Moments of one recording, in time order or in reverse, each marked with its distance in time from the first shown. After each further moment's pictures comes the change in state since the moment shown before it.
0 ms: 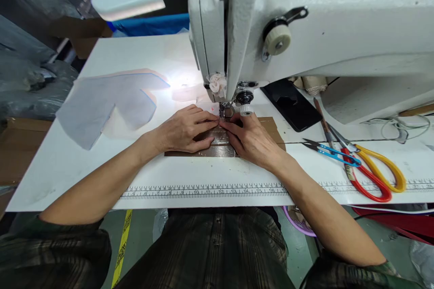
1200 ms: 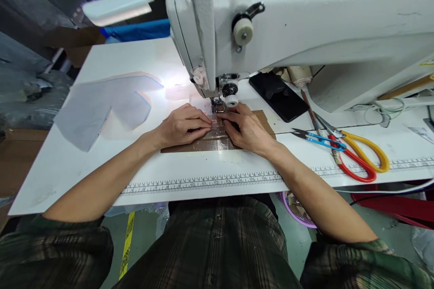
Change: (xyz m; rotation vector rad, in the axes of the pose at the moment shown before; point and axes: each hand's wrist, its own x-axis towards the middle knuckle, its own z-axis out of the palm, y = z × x) left_hand 0.000 -0.002 0.013 -0.202 0.162 -0.004; right_hand 0.005 0.003 -0.003 0.123 0.077 0.127
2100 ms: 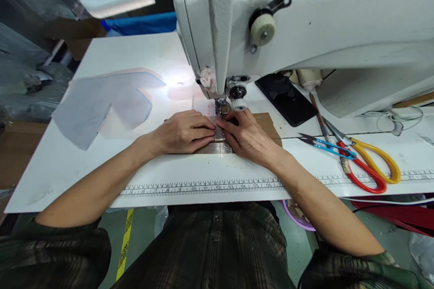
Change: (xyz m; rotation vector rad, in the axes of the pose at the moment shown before) left_hand 0.003 0.012 -0.008 0.162 -0.048 0.143; right_hand -0.007 0.001 0.004 -0.099 -0.075 -0.204
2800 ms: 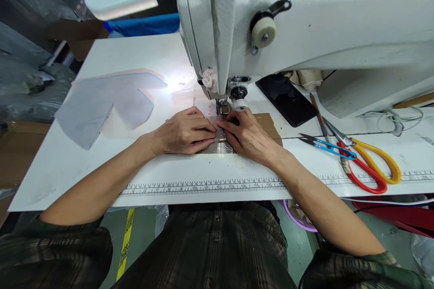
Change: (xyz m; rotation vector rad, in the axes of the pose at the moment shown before) left_hand 0.000 0.001 -0.003 -0.054 -0.070 -0.003; right_hand 0.000 0.002 0.000 -0.010 0.000 -0.006
